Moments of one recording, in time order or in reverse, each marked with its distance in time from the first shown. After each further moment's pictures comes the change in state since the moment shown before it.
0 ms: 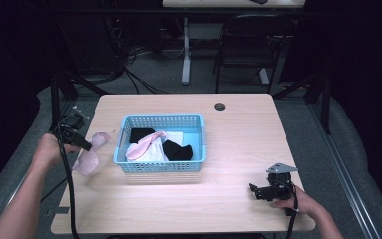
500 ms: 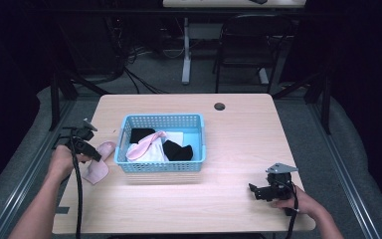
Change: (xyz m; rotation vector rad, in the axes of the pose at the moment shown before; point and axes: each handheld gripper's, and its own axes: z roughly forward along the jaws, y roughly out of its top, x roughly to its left) left arm 0.002 -0.008 0.056 0.043 -0.029 -0.084; right arm 0.000 0.000 0.000 0.000 0.000 0.001
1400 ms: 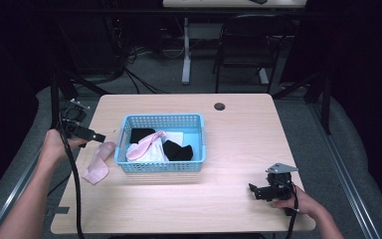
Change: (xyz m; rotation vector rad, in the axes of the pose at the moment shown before) left arm -0.034 0.016 -0.089 -0.278 0.037 0.093; right arm -0.001 0.000 0.000 0.004 0.004 -0.003
